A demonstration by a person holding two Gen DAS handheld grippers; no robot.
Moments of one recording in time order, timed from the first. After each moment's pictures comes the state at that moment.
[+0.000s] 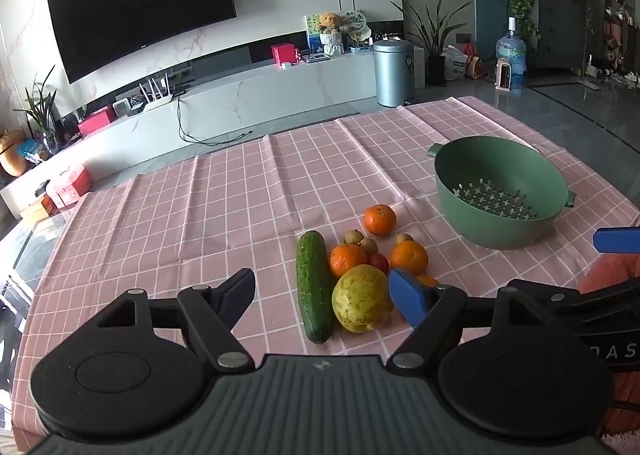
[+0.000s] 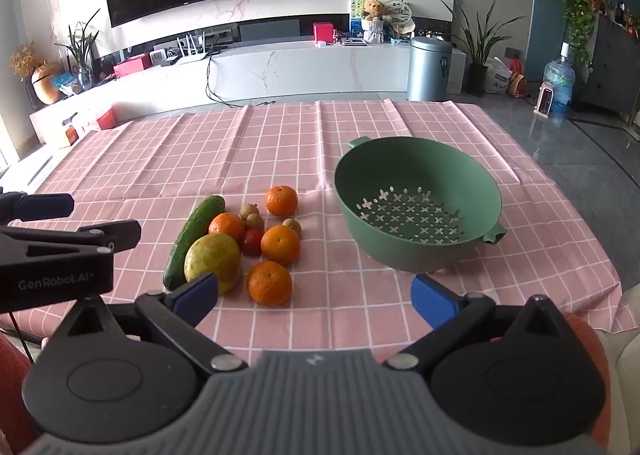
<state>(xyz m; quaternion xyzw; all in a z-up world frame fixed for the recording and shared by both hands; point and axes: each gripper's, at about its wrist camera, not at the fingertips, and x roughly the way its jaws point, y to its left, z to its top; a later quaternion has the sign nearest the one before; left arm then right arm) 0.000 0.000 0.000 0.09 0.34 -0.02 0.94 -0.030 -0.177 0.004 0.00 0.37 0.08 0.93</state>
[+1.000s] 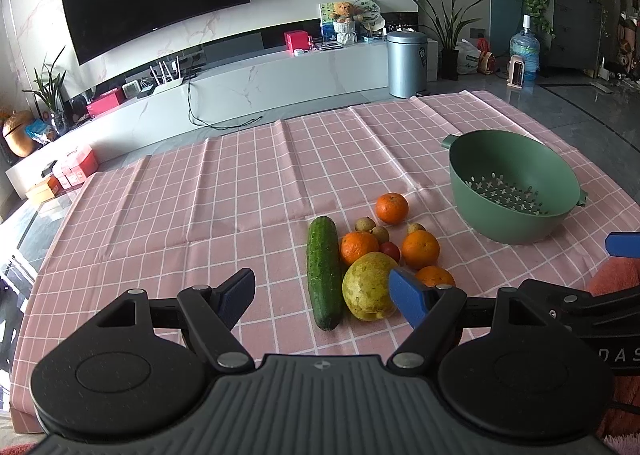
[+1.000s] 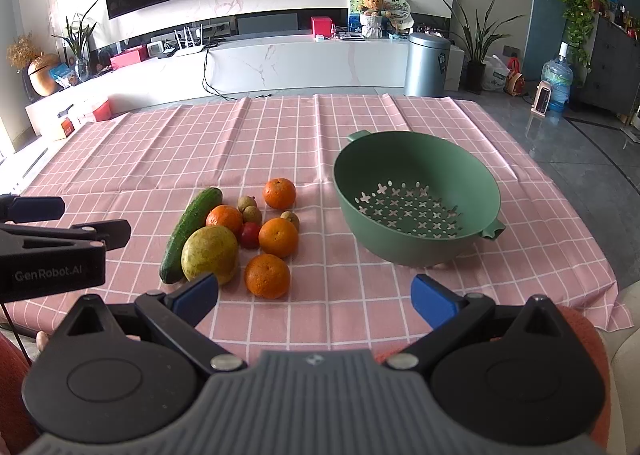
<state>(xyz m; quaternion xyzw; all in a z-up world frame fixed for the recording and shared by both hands) 0.002 0.008 -0.007 0.07 0.36 -0.01 0.93 -0.031 -0.172 0.004 0.00 0.38 0.07 0.92</state>
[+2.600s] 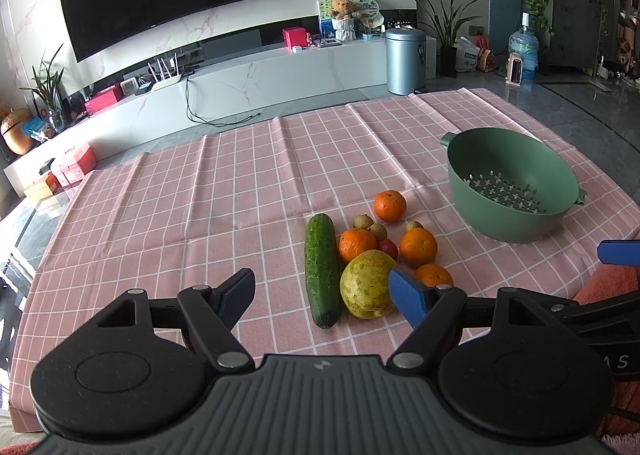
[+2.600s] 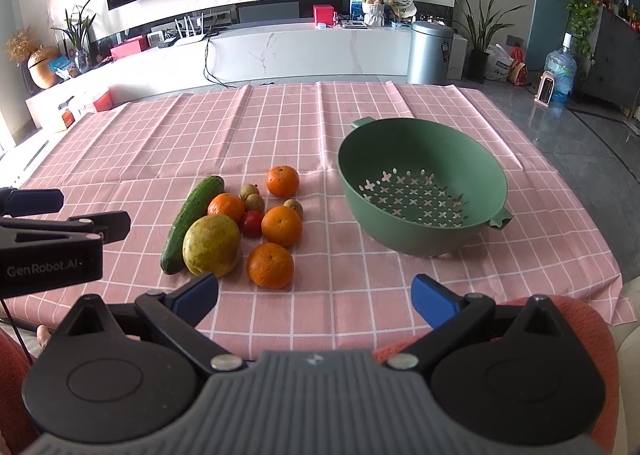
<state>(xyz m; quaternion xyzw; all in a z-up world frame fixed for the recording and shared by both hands) 0.001 0.008 -0.008 0.07 0.36 -0.01 0.93 -0.025 -0.169 -0.003 0.00 0.39 0.07 0.92</state>
